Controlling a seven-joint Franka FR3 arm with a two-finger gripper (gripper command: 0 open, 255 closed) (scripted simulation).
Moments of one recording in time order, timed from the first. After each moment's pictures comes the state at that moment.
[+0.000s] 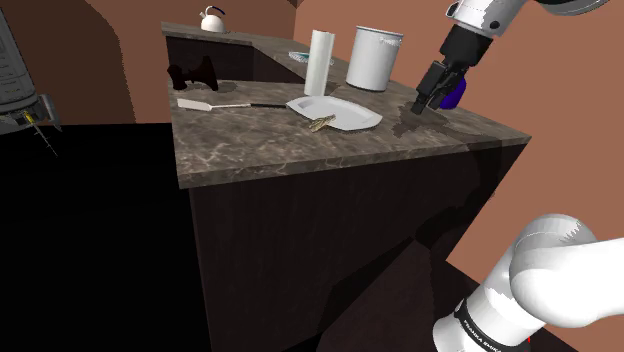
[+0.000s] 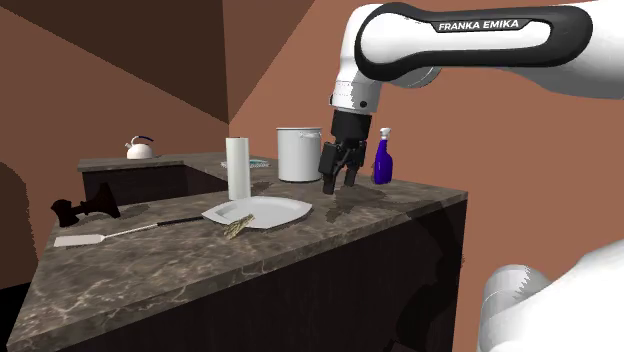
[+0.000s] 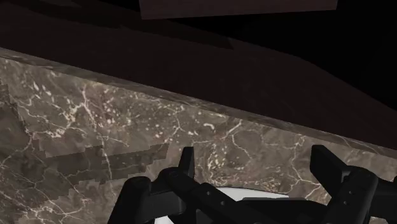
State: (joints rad) arm 0.00 -0.82 -0.07 -2.28 -0.04 1.64 -0.06
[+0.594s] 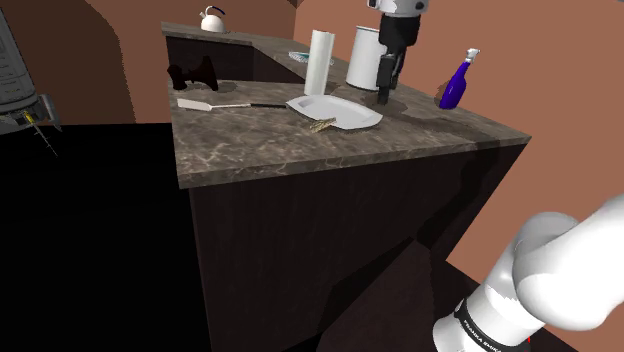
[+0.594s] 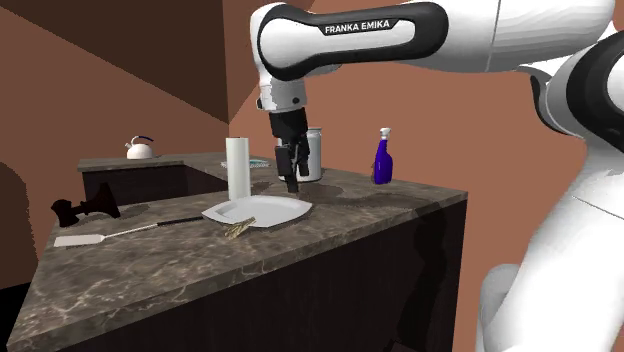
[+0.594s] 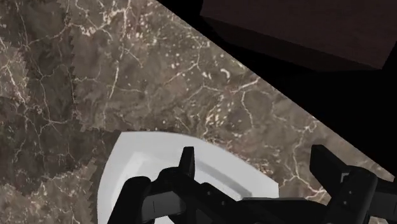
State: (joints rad) arm 0.08 -0.38 0.02 -1.90 -0.21 1.47 -0.27
